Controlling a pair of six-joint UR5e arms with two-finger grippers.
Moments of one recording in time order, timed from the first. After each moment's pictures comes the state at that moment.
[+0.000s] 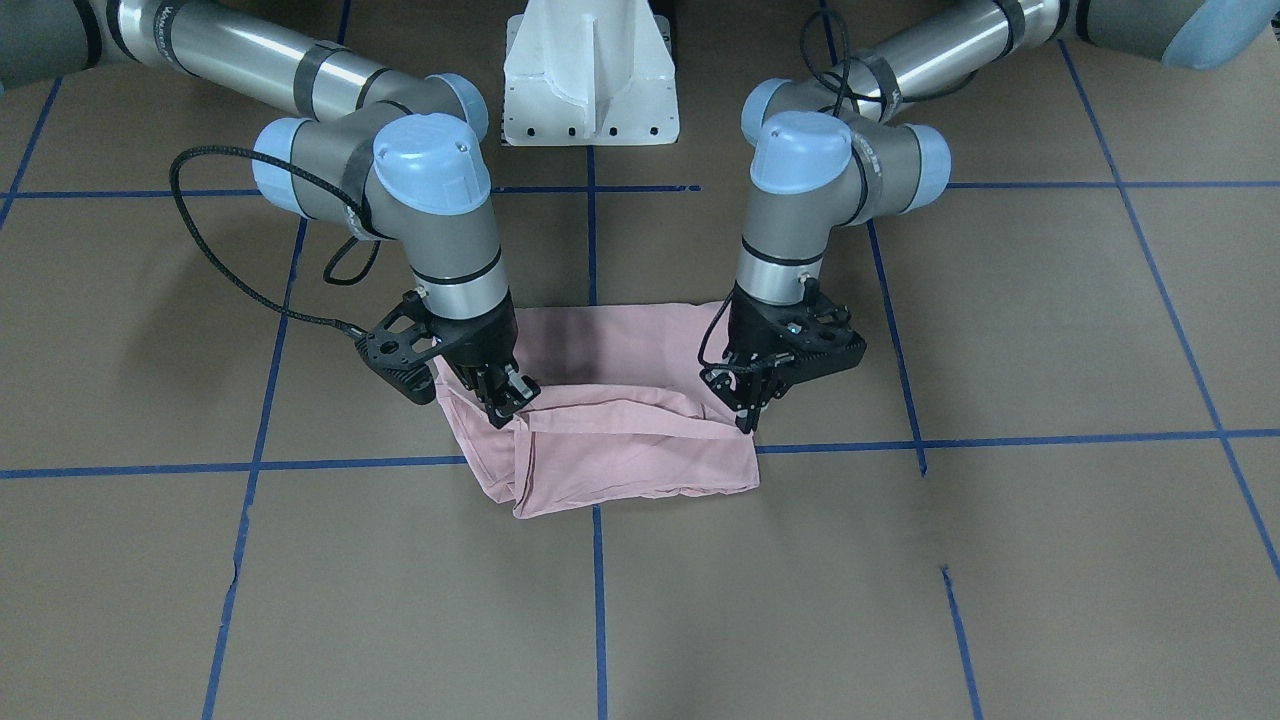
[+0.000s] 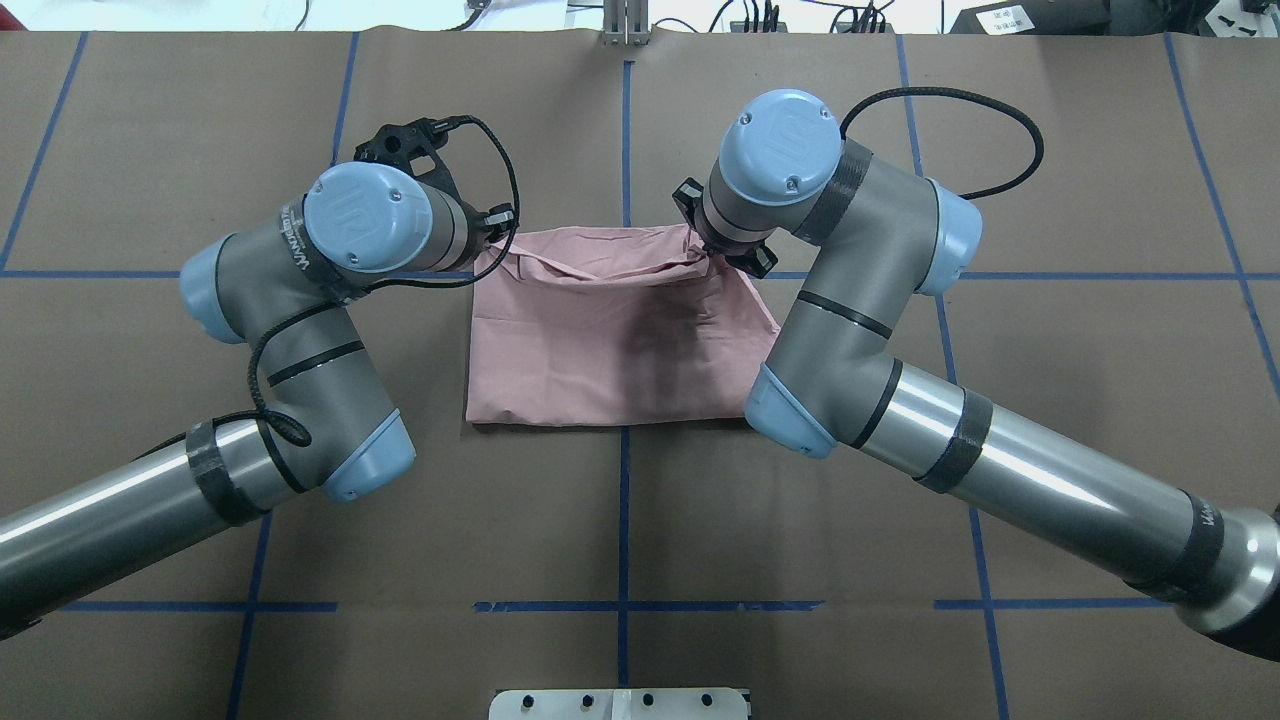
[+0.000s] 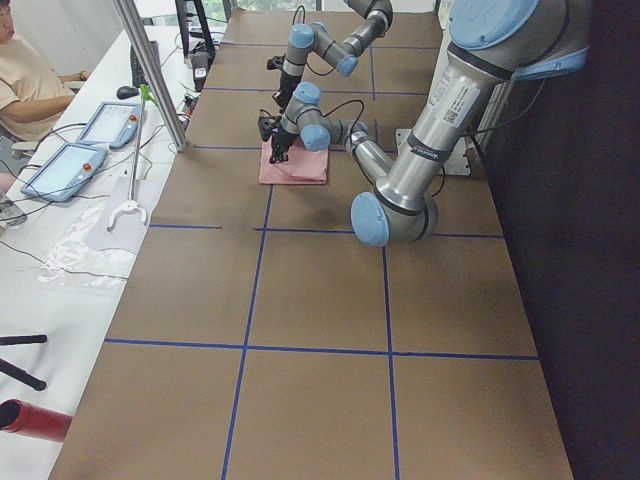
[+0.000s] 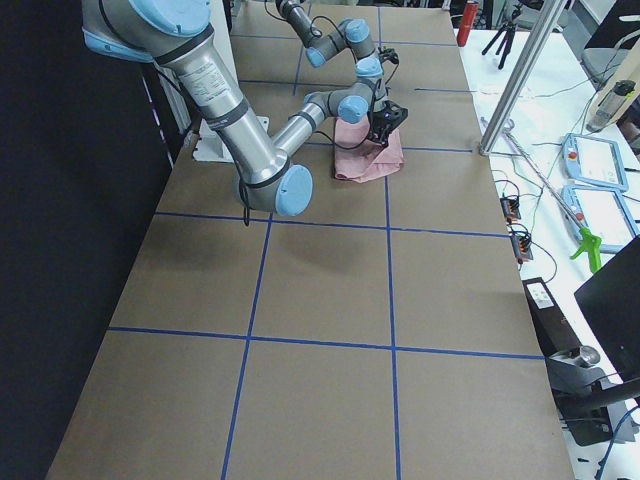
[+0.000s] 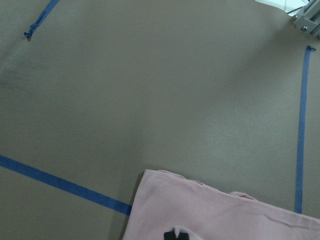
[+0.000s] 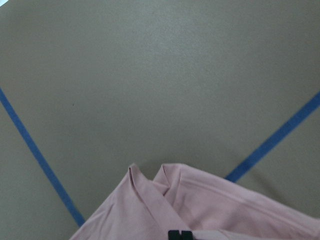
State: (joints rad) left arm -0.65 -2.22 -1.44 -2.00 -1.57 -1.50; right arm 0.66 -0.81 1.42 -1.34 1.75 1.86
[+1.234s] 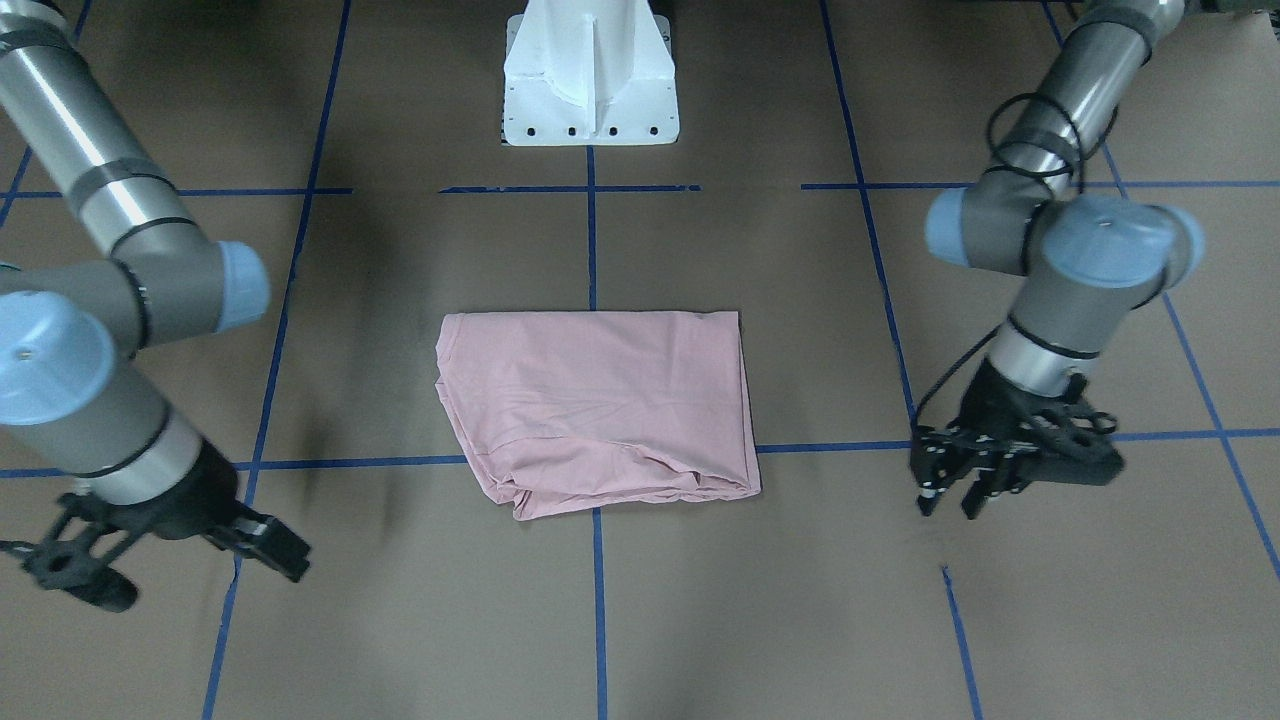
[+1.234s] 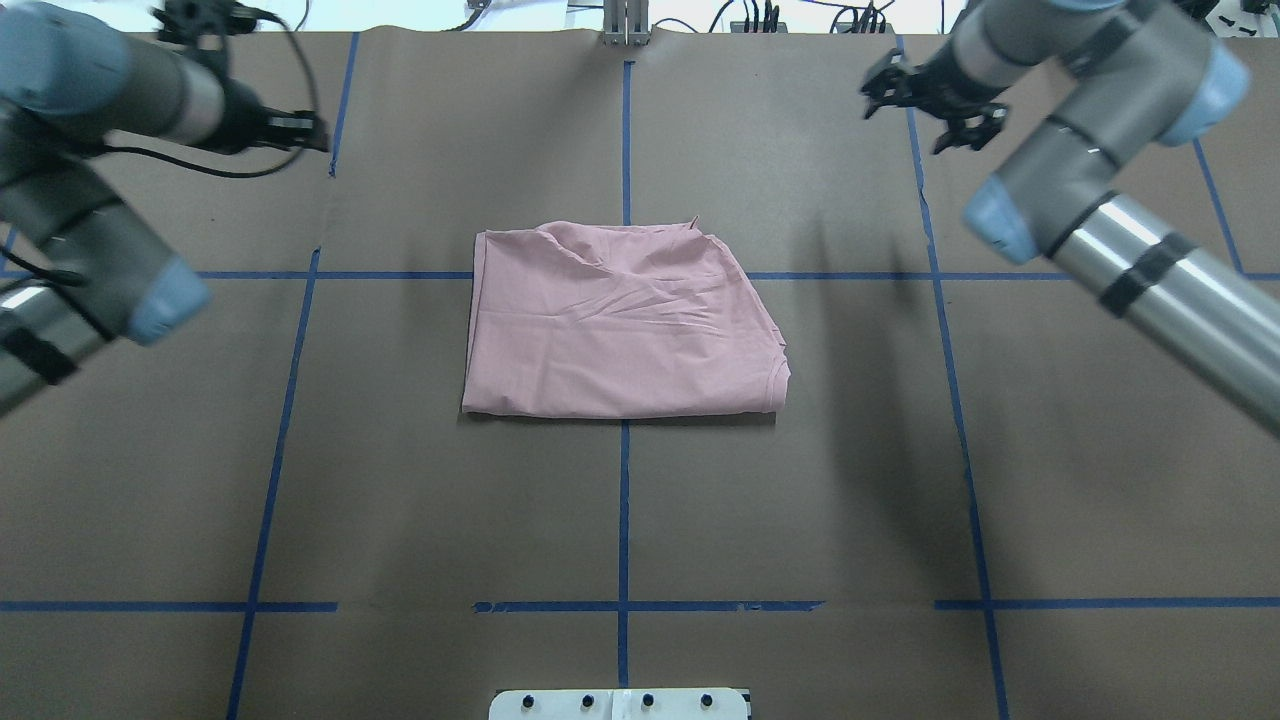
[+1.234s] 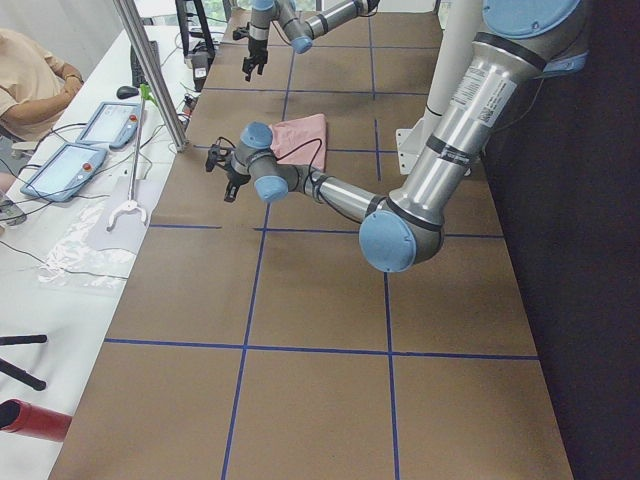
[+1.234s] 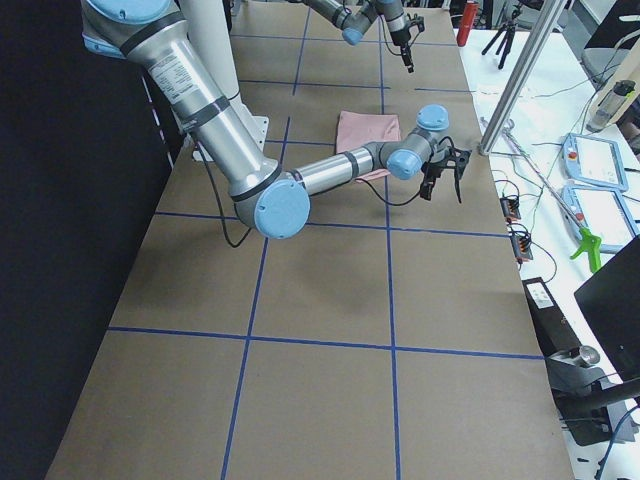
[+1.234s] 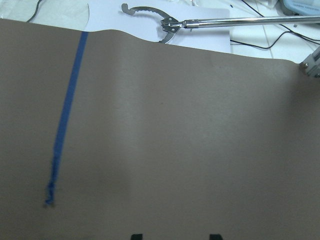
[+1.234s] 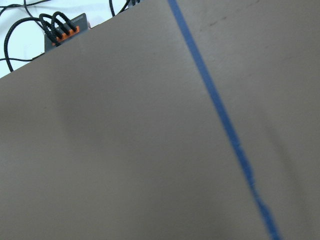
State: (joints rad) left arm -1.04 -2.00 -1.40 -2.28 -2.00 -0.80; right arm 1.08 -0.98 1.26 -1.09 2.16 1.22
